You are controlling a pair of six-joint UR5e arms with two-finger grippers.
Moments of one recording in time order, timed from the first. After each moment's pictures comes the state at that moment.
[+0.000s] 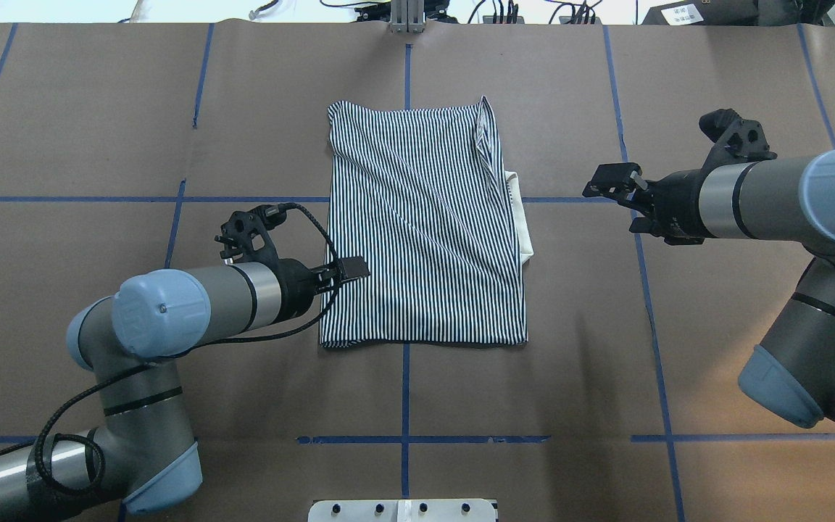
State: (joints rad) left arm -0.40 -1.98 -1.74 -2.31 -1.54 -1.64; right arm 0.74 -1.44 1.97 -0.96 1.82 1.68
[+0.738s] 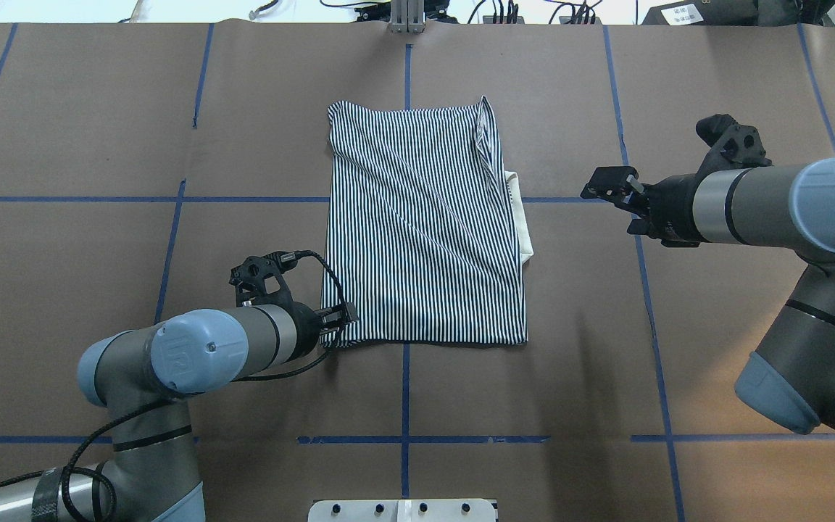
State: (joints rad) left arm -0.33 -1.97 -1.75 -2.12 -1.52 -1.64; right arm 0.72 -1.44 1.97 -0.95 1.78 1.68
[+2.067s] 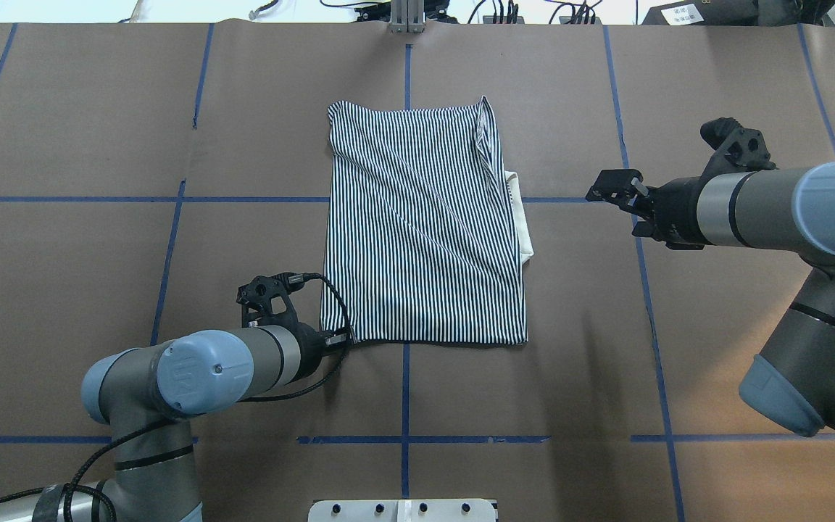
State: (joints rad) left arm -0.29 -1.97 -1.75 -2.12 -1.52 -1.62; right arm 0.72 -1.46 1.97 -0.95 1.78 1.68
